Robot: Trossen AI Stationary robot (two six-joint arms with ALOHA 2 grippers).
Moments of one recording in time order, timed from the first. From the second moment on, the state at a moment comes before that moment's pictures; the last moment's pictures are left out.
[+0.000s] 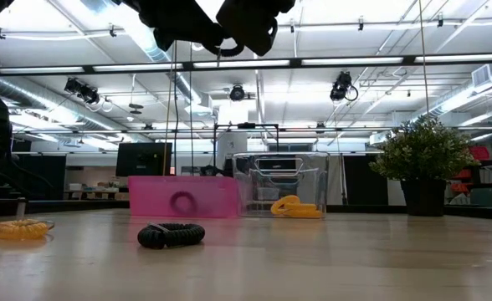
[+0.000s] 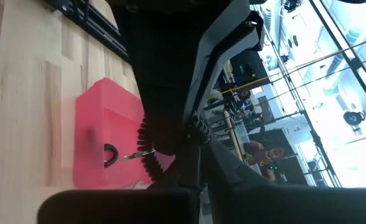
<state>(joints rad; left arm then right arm) -0.37 1.27 0.97 -0.26 -0.60 -0.25 0.41 2.01 1.58 -0.05 1.21 -0.67</state>
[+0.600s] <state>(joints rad) -0.37 1.27 0.97 -0.33 -0.80 -0.25 0.42 2.01 1.58 -0.05 1.21 -0.67</state>
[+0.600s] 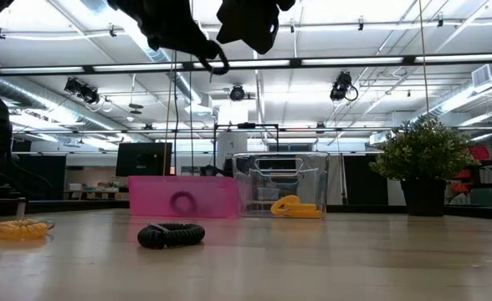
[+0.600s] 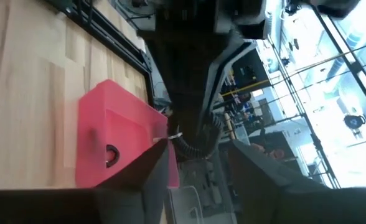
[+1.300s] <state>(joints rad) -0.23 1.27 0.89 -0.61 -0.90 -0.44 0.38 1.92 1.58 -0.35 1.06 -0.32</state>
